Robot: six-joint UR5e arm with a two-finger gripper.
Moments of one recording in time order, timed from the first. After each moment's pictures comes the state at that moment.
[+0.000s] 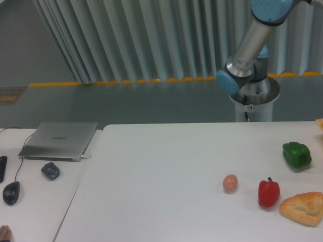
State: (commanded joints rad) arm 3.00 -2.05 -1.55 -0.98 1.49 0.85
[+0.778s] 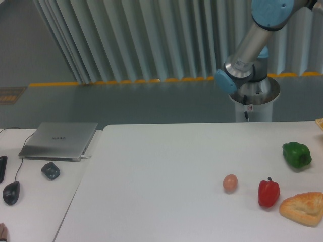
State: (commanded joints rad) arm 2.97 -2.07 -1.54 -0.97 1.51 0.92
